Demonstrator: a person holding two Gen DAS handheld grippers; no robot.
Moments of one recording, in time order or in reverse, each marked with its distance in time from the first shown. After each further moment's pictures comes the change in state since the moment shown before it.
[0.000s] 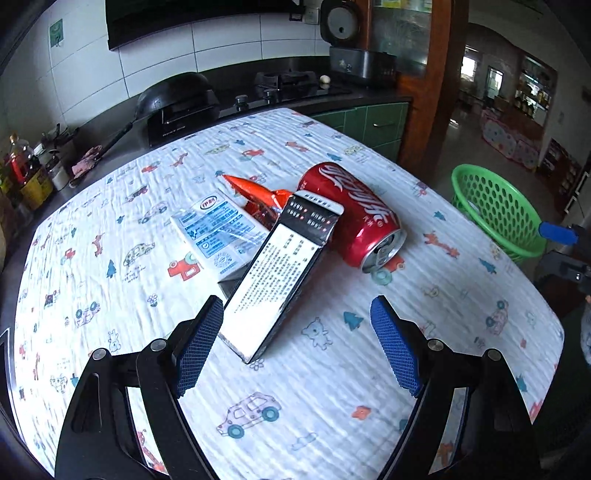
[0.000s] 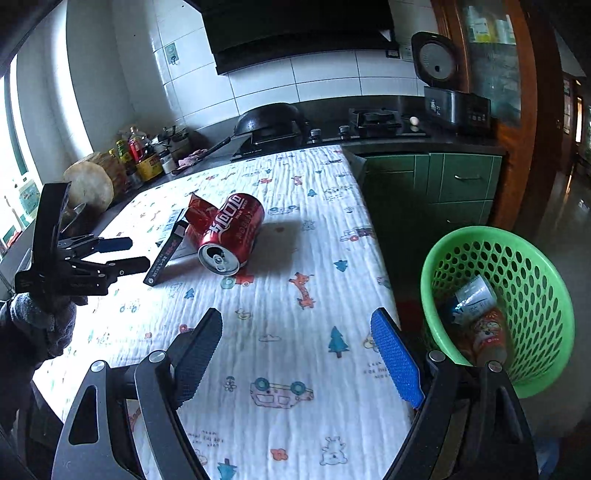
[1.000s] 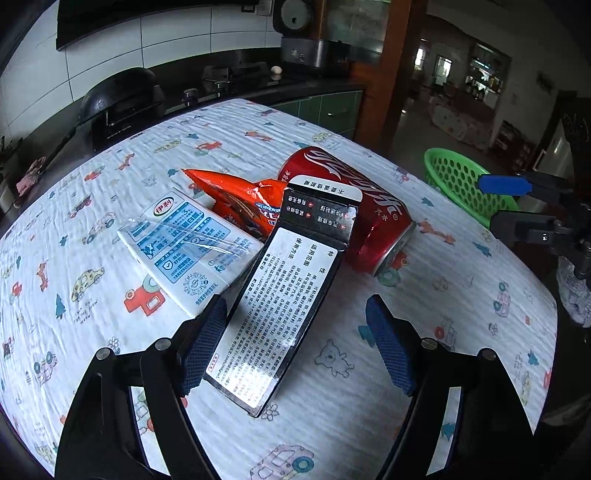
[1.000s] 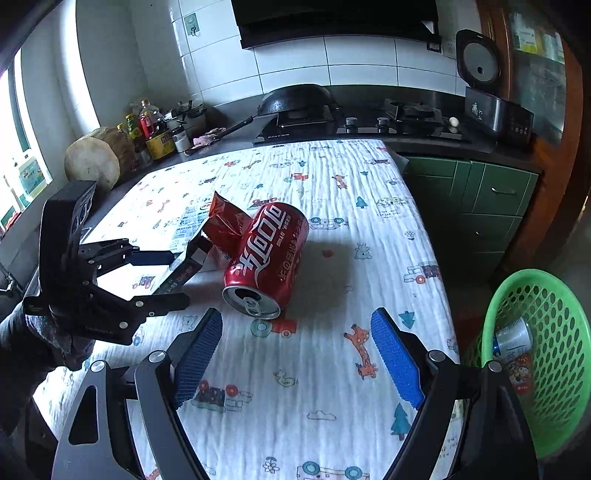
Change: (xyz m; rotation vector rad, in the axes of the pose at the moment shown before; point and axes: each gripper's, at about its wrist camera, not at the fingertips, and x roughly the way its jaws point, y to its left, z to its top) left arm 0.044 0.015 0.010 0.097 0.012 -0.200; right arm 0.074 0.046 0.055 -0.077 0.076 0.035
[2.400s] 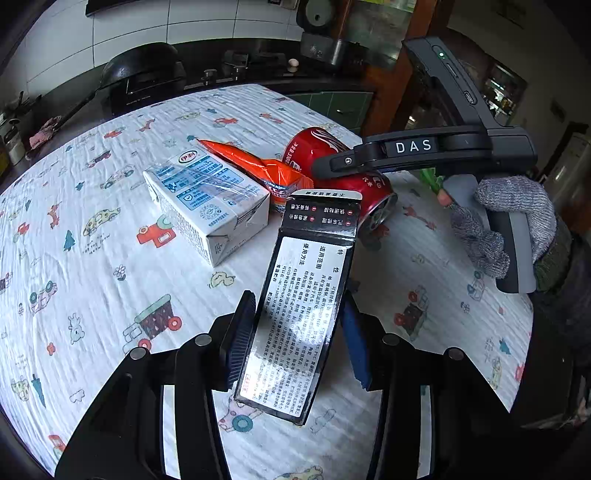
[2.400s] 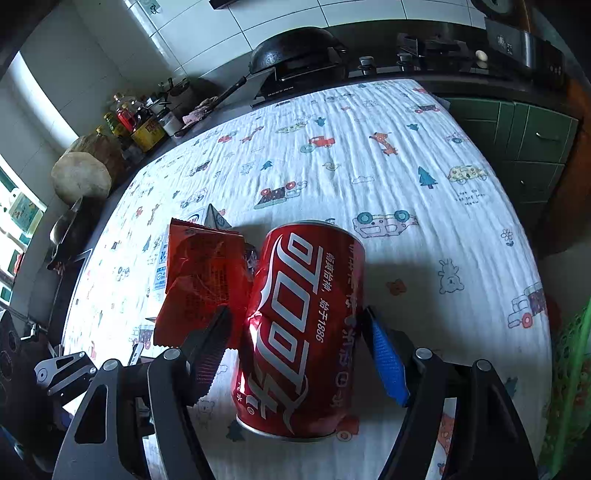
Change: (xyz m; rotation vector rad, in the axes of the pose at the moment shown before) left arm -0.035 0.005 -0.034 -0.120 0.032 -0.026; right arm 0.121 0.008 0.059 0.163 0.211 0.124
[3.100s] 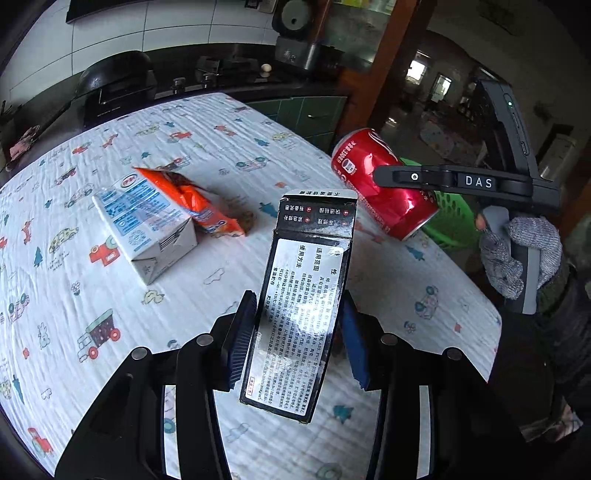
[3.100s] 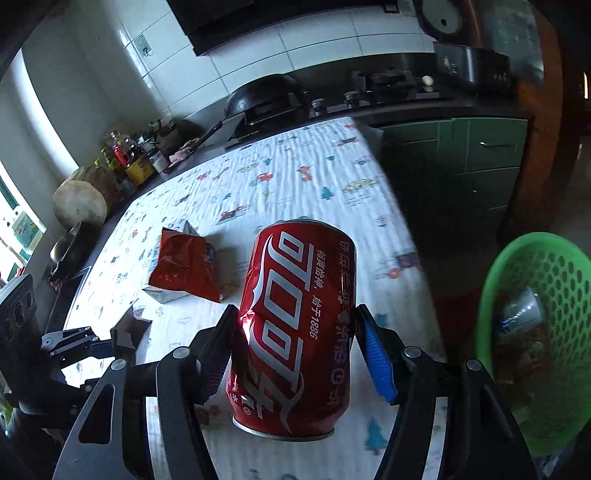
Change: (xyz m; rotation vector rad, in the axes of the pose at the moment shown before) left arm -0.002 -0.058 0.017 0.022 -0.016 -0.086; right arm -0.121 -0.072 -0.061 0.045 -0.174 -0.075
